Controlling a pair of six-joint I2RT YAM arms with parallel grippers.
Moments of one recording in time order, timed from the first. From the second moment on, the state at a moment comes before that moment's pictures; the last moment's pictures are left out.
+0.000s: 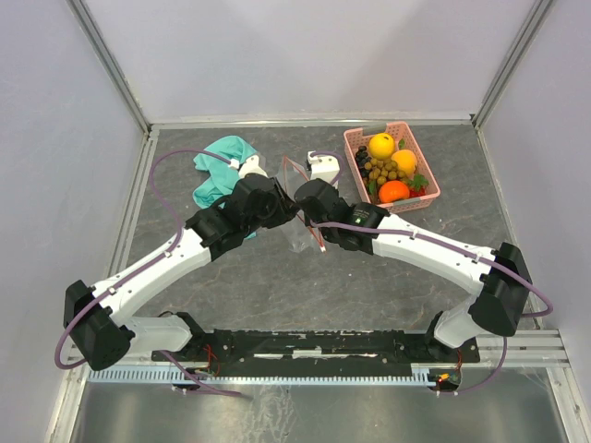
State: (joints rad) left arm -0.77 1.23 1.08 -0.42 -0.24 -0.89; right arm 1.00 1.53 1.31 -0.46 0.62 0.56
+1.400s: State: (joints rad) left arm -0.78 1.34 1.43 -0.86 -0.24 -0.59; right arm 0.88 1.50 1.28 -0.46 0.37 0.56
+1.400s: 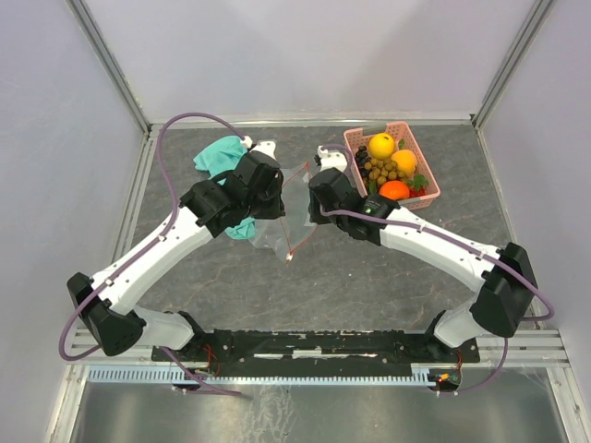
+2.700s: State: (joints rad) left arm -0.88 1.36 1.14 -0.66 -0.55 -0.77; right arm 0.89 1.54 1.30 -0.50 0.49 0.86
